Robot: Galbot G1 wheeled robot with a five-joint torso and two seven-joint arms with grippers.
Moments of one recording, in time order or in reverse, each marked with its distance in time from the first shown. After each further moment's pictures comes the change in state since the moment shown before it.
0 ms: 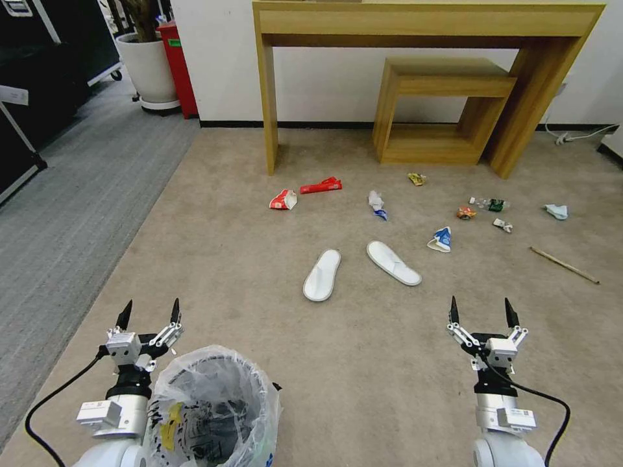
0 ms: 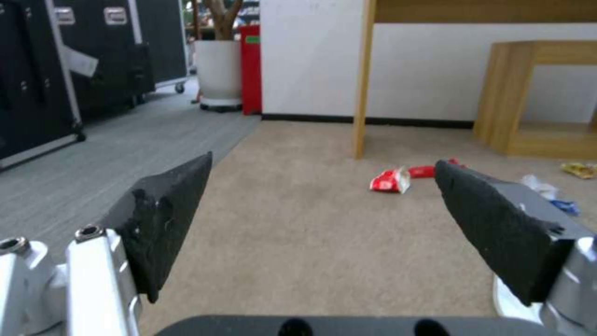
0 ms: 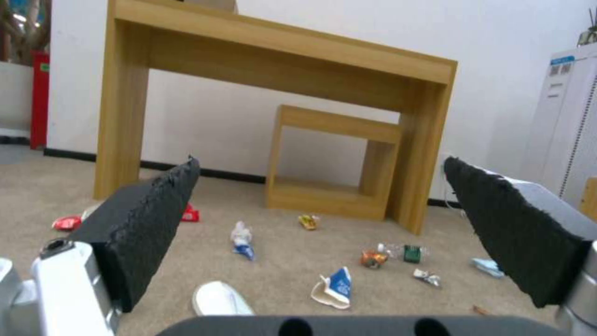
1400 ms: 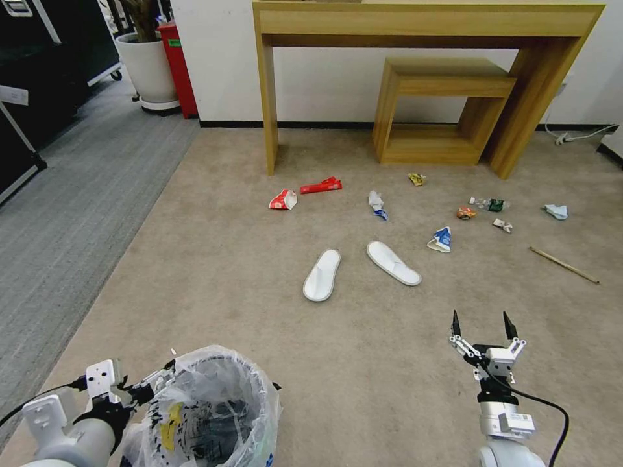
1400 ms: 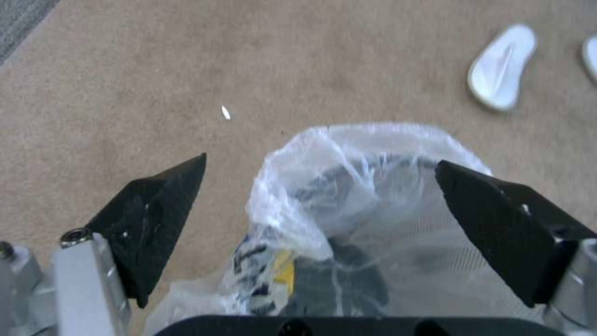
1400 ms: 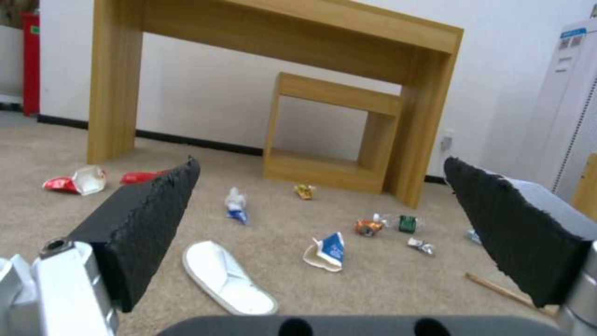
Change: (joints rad) left arm 0.322 0.338 -0.052 -0.509 -0.766 0.856 -0.632; right arm 0.042 -0.065 -0.011 -0.147 0.031 0.033 0.010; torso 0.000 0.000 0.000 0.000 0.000
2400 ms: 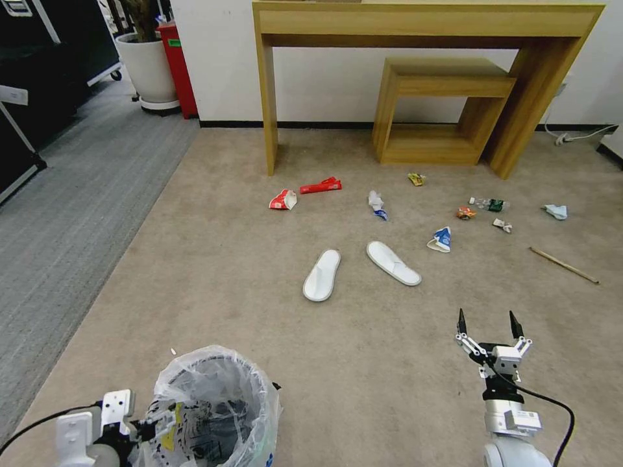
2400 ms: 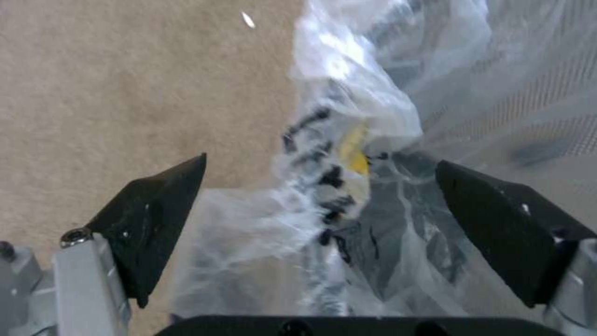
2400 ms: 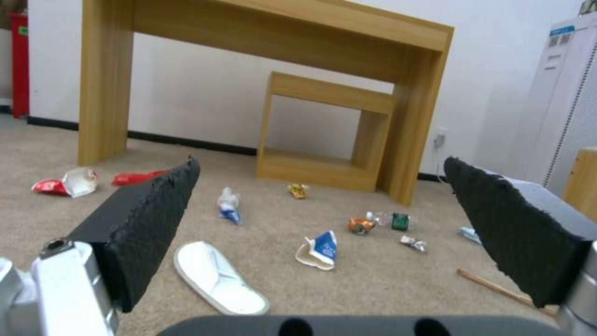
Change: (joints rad) left arm 0.038 0.136 0.141 0.136 0.065 -0.006 -0.030; right arm -0.009 -0.002 0.019 0.002 0.021 0.002 -0.005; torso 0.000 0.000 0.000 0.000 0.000
